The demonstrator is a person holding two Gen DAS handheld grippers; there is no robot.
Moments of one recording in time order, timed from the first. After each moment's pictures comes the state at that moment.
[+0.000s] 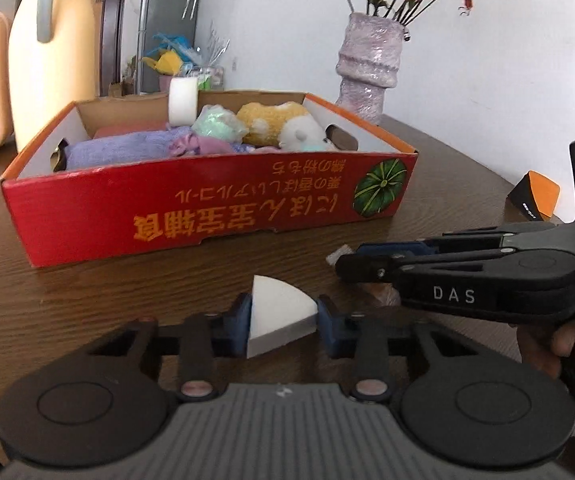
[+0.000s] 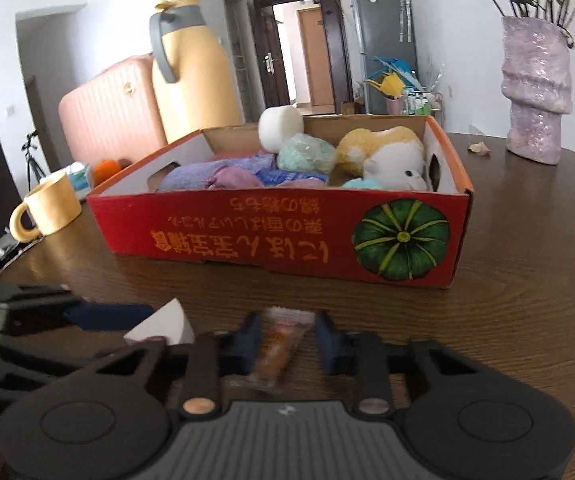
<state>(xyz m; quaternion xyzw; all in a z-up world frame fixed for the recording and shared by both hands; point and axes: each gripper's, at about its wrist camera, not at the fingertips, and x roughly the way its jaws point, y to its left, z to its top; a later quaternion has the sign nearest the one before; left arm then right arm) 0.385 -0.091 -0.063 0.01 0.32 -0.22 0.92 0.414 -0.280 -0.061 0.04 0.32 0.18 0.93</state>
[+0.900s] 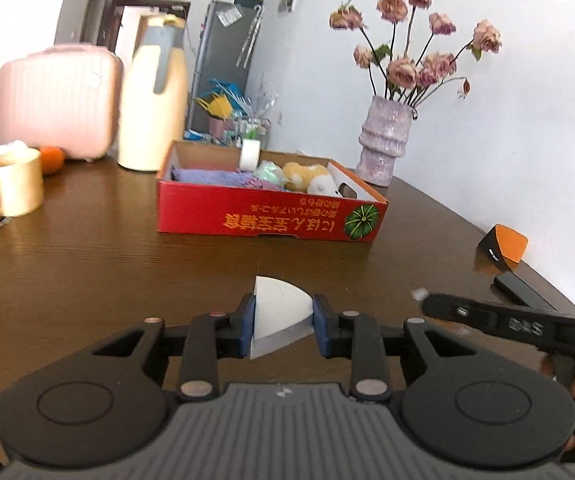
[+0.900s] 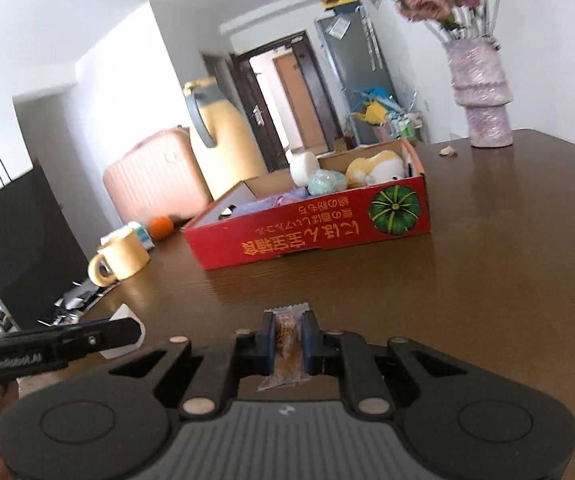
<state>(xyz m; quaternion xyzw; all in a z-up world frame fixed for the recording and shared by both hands) 0.210 -0.019 0.002 -0.05 0.25 -0.16 0.95 0.240 -0.289 -0.025 0.14 0.25 0.16 0.94</state>
